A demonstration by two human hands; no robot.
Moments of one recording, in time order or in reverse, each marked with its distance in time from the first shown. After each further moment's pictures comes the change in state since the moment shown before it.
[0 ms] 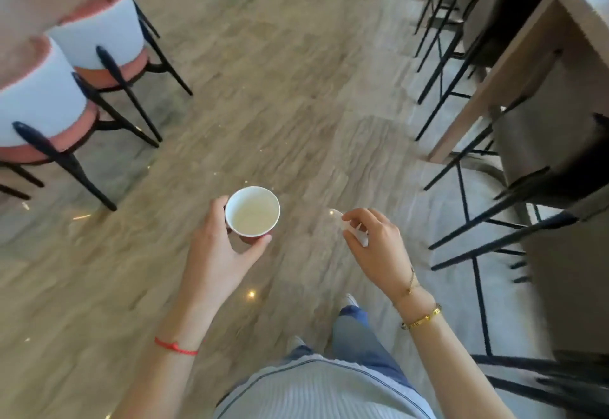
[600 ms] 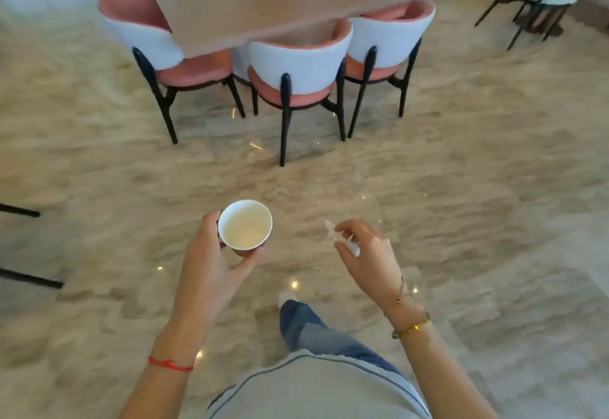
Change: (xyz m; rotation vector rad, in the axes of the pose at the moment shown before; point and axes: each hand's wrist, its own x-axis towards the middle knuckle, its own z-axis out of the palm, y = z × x) left_hand -0.026 -0.199 -0.197 0.010 0.665 -0.573; right_hand 0.149 -0.266 0.257 0.070 -0.564 -0.643
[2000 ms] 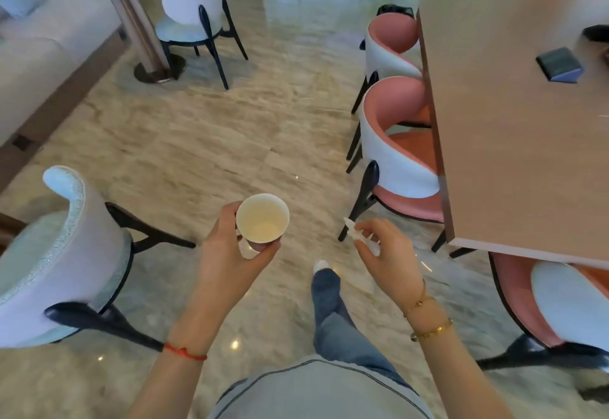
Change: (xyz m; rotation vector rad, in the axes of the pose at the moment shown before) left_hand 0.685 -0.351 -0.411 0.157 0.530 -0.336; right_hand 0.794 -0.477 0.438 0.093 -0.364 -0.541
